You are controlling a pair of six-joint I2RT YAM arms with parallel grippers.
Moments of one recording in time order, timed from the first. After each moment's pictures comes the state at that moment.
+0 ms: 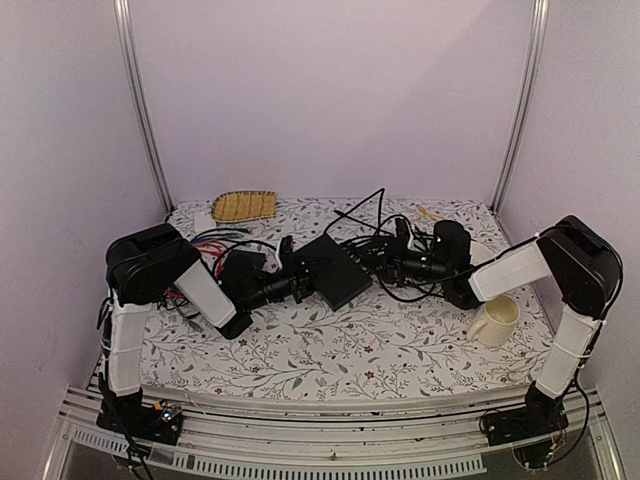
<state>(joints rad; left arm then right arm) -0.73 2.17 0.83 1.51 0.41 -1.49 0.59 1.81 0.79 0.88 -0.59 1.25</state>
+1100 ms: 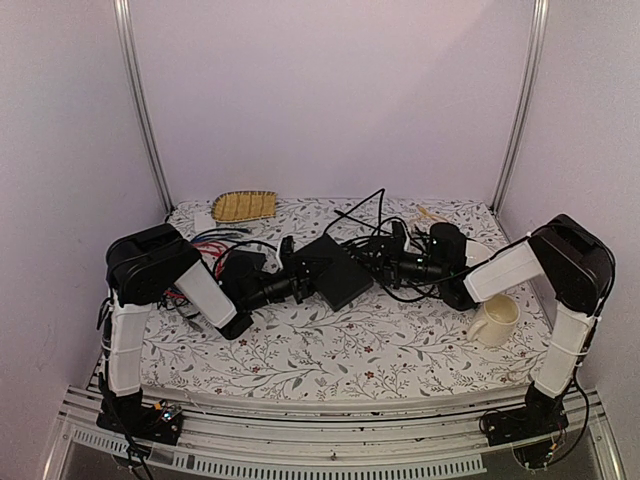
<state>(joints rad) -0.73 2.17 0.83 1.51 0.41 -1.49 0.60 1.85 0.81 0.91 -0.59 1.28</state>
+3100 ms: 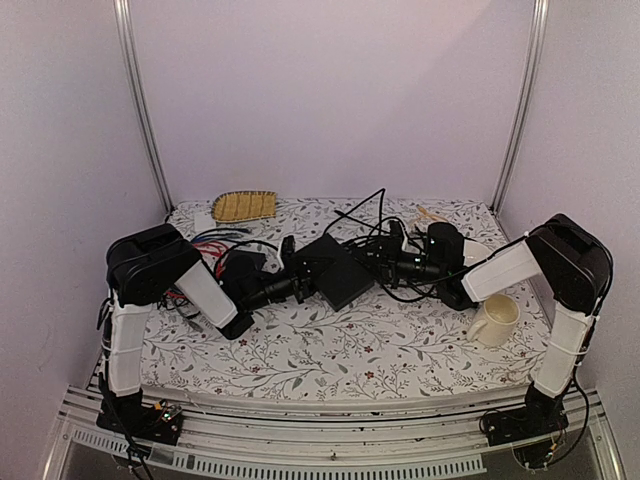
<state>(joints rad) -0.74 2.17 0.84 1.51 0.41 -1.49 0.60 1.87 0.82 0.92 -0.59 1.28</state>
